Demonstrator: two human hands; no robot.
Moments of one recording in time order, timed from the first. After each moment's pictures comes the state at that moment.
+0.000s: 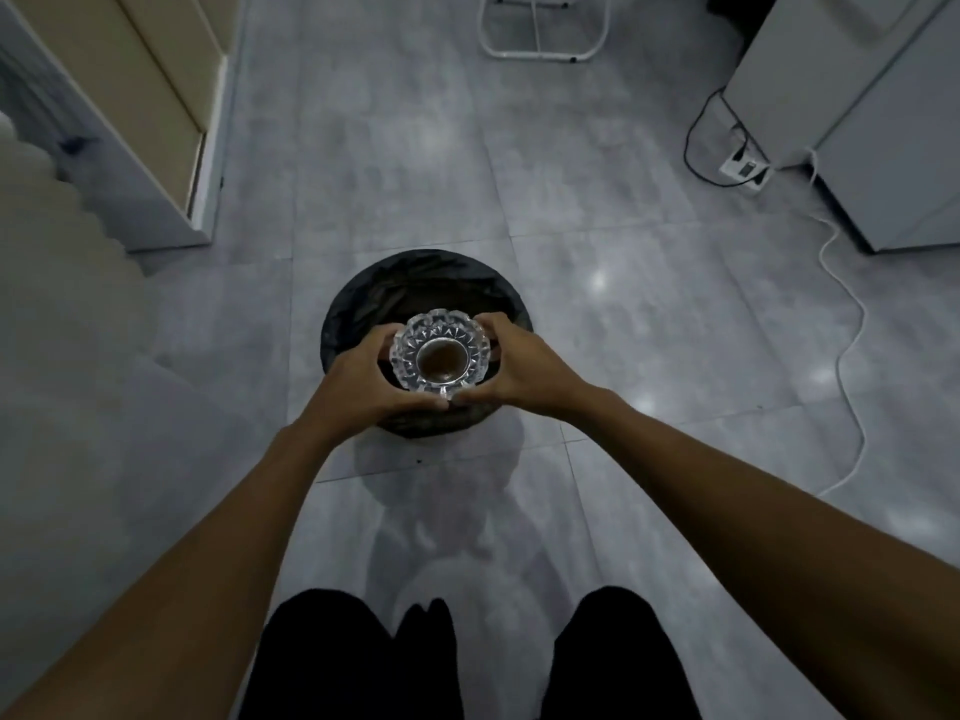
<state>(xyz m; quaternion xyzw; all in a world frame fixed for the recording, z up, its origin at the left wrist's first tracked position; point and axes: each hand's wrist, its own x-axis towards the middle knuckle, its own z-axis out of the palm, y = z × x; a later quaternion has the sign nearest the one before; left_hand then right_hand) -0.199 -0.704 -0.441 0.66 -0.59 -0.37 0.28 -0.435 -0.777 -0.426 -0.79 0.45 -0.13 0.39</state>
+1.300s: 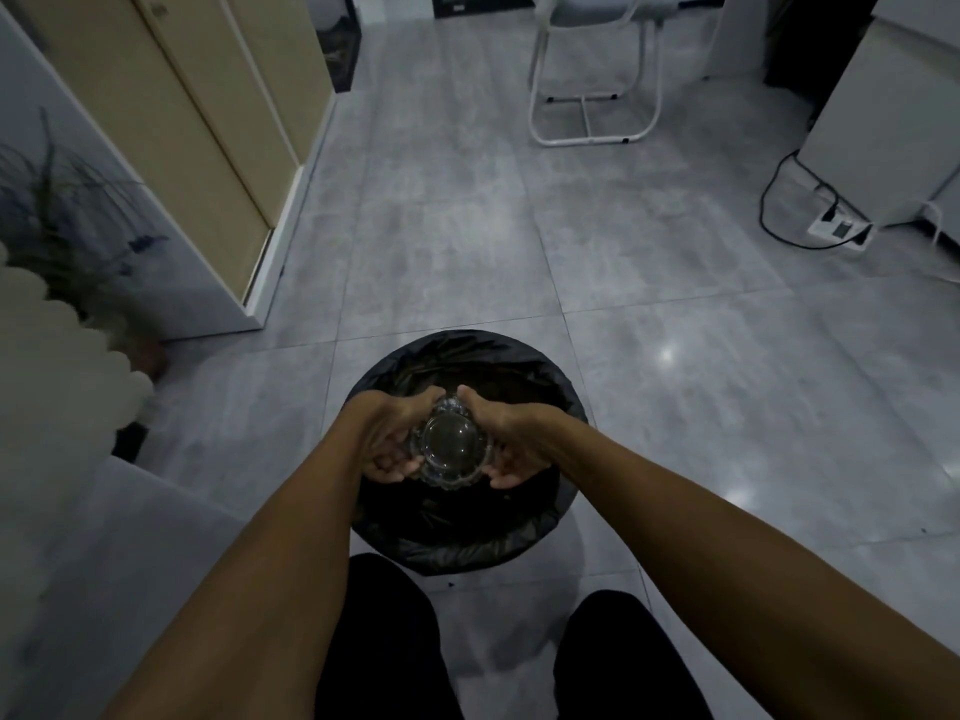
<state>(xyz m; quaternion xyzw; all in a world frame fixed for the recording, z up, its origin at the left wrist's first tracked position) -0.186 -0.856 -0.493 0.81 -0.23 -0.54 -0.05 -0.355 -0.890 -0.511 -0.45 0.59 0.10 0.67</state>
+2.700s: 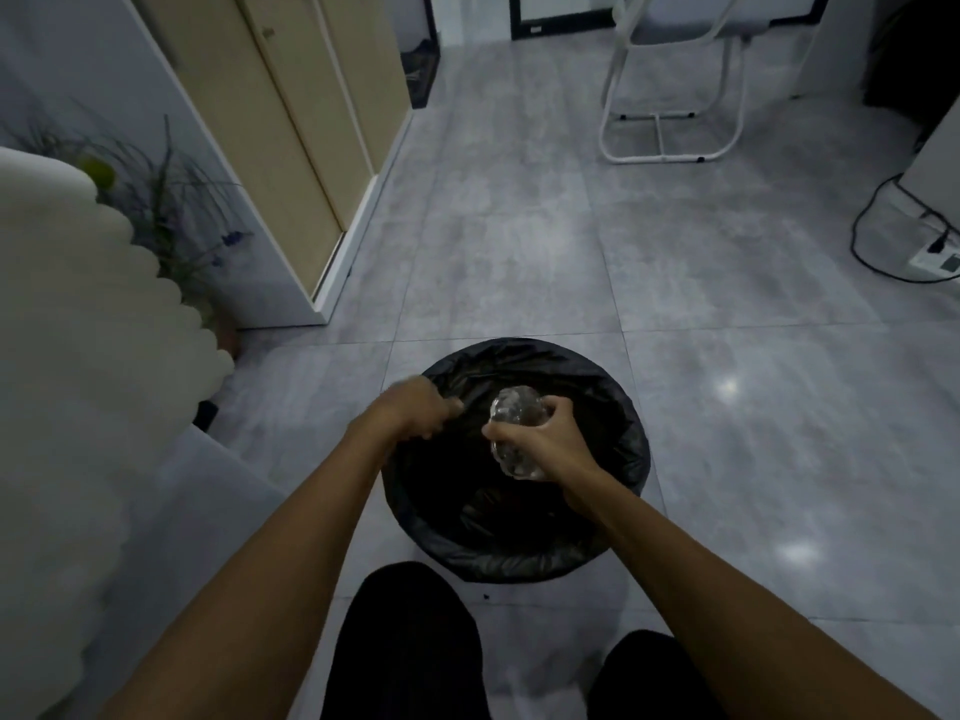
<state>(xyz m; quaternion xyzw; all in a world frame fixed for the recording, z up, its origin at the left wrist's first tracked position) -0.145 -0.841 -0.497 0.82 -0.45 -0.34 0.03 -0.342 -0.872 -0.565 -0.52 0.56 -0.20 0.61</state>
